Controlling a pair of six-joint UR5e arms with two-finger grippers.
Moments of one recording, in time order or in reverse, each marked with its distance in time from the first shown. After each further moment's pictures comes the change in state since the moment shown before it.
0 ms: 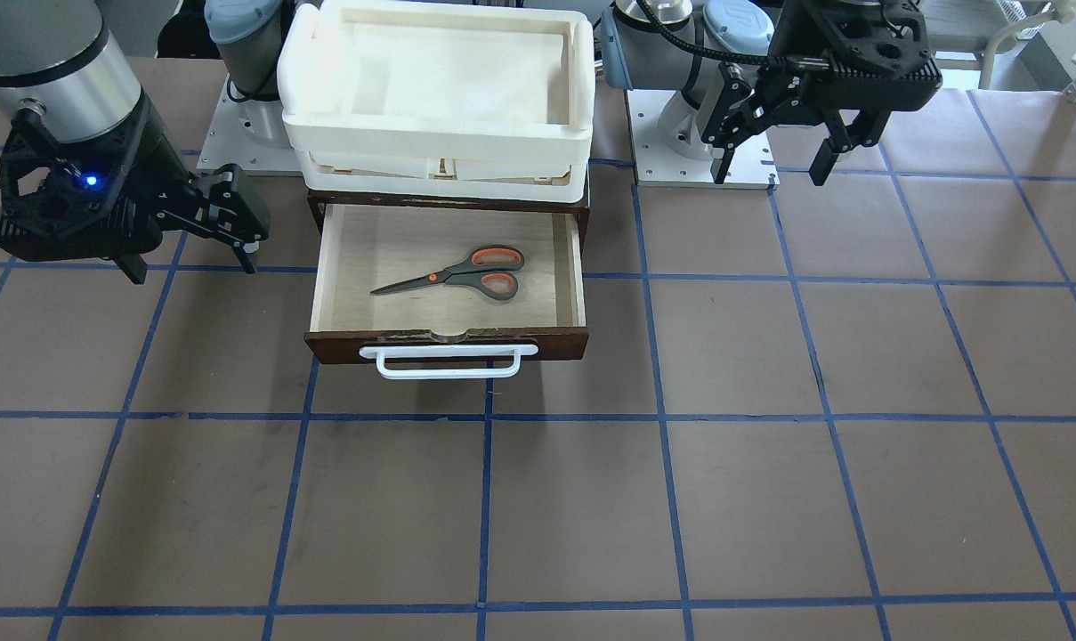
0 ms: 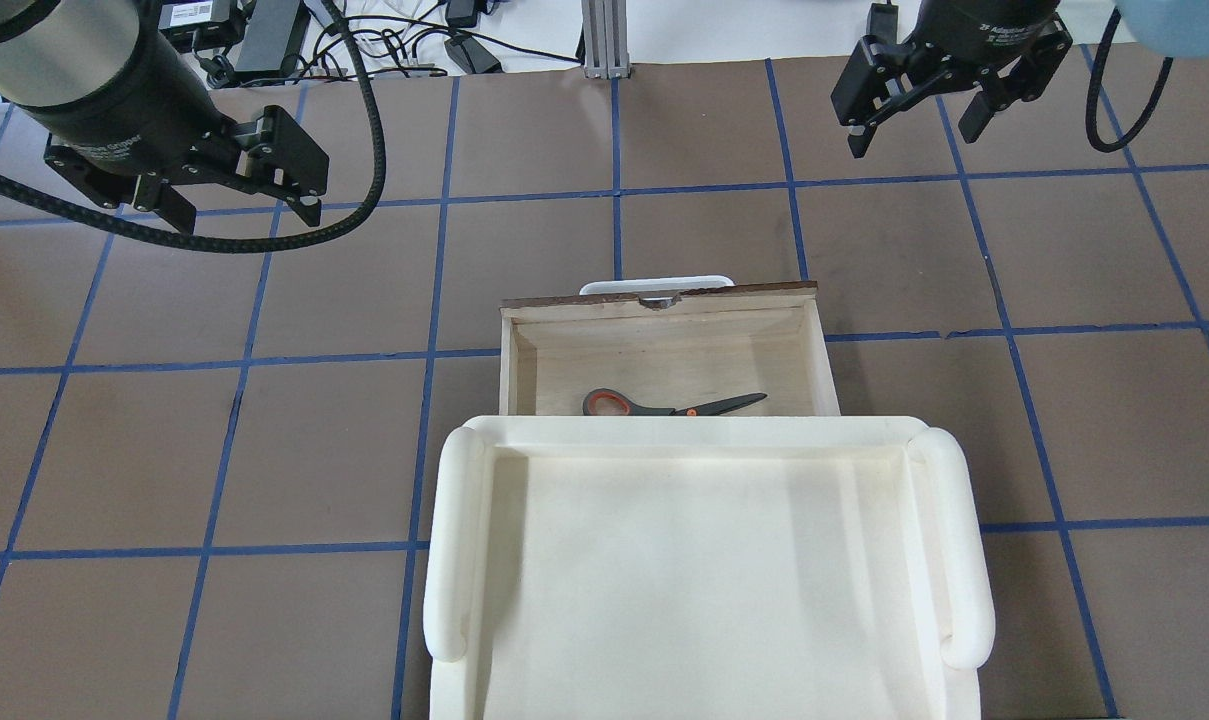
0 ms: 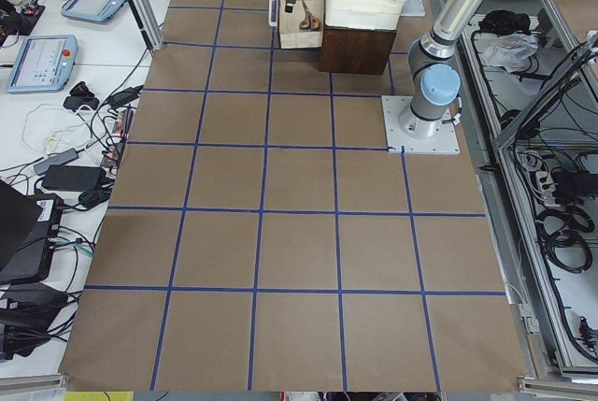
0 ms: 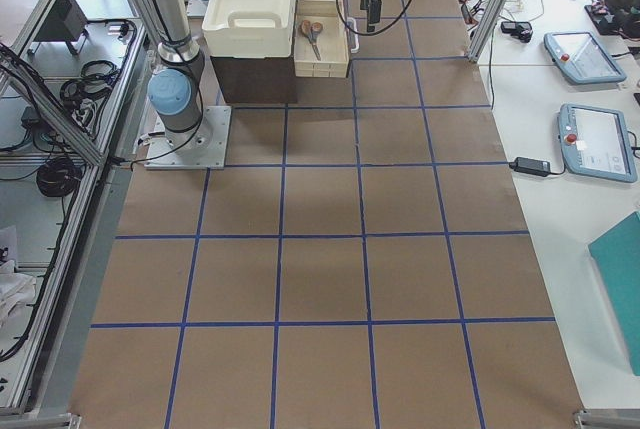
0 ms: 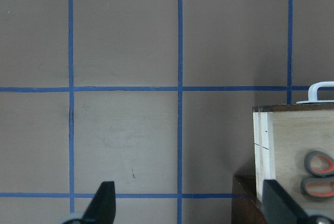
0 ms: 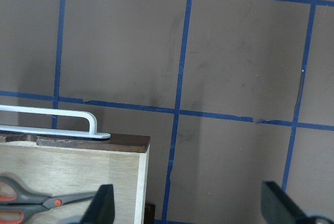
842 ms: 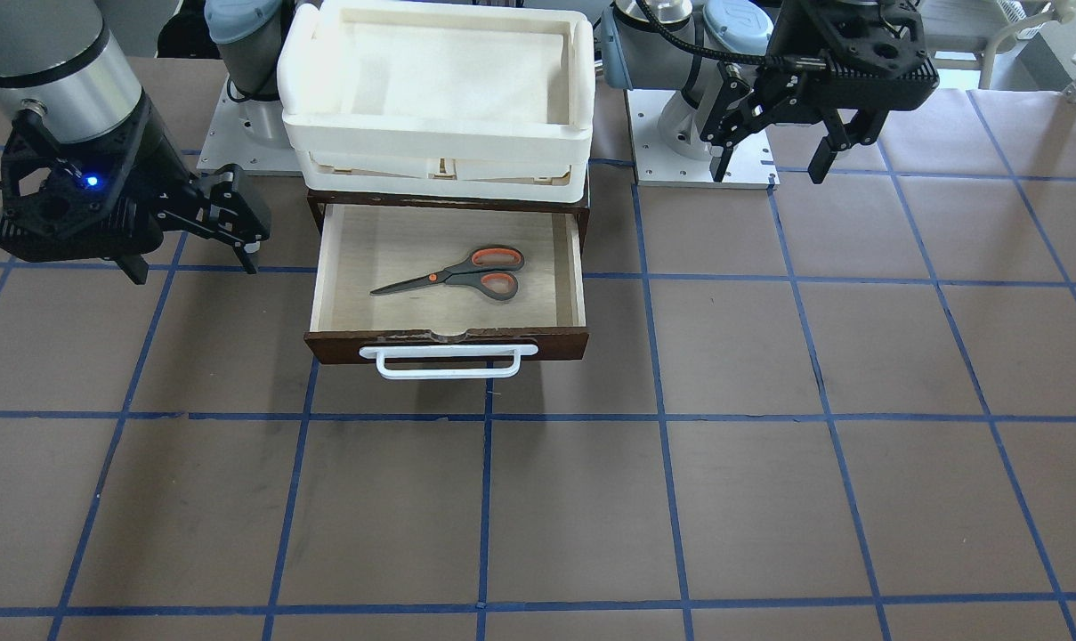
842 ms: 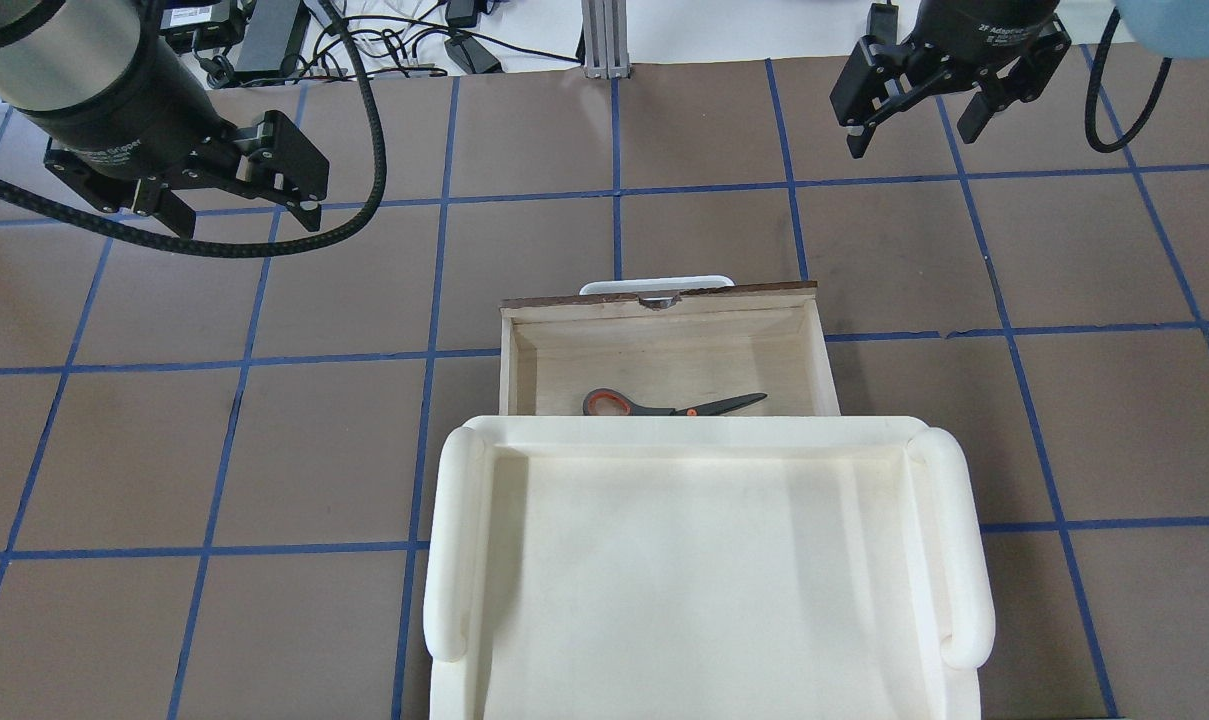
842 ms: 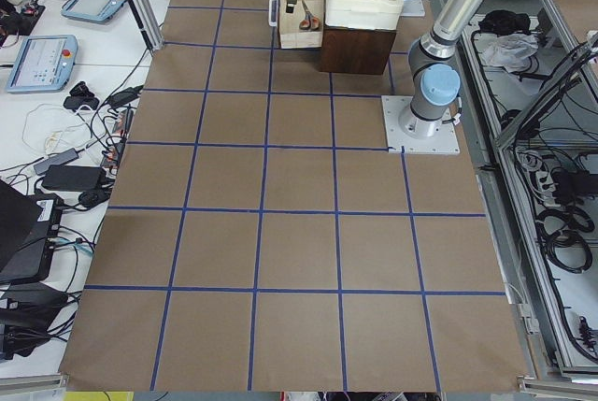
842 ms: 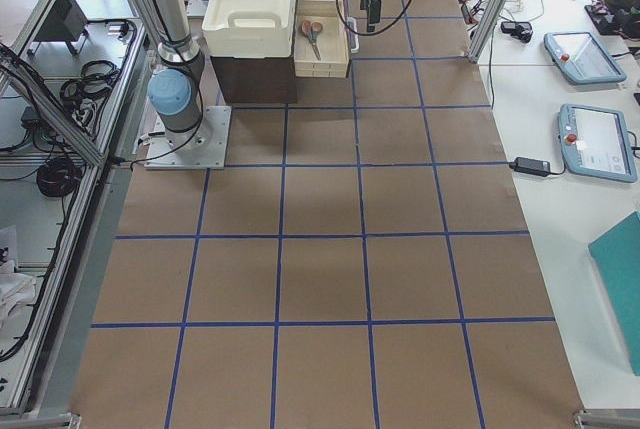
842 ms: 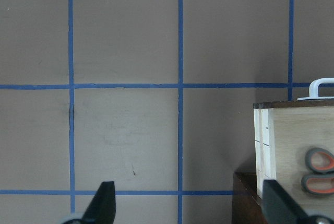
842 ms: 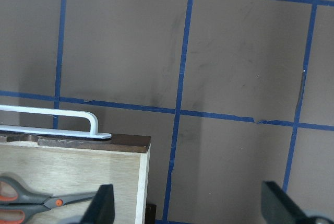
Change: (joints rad) left arm -0.002 0.002 -0.002 -0.011 0.003 0.001; right arm 0.000 0.000 0.001 -0.001 0.003 0.000
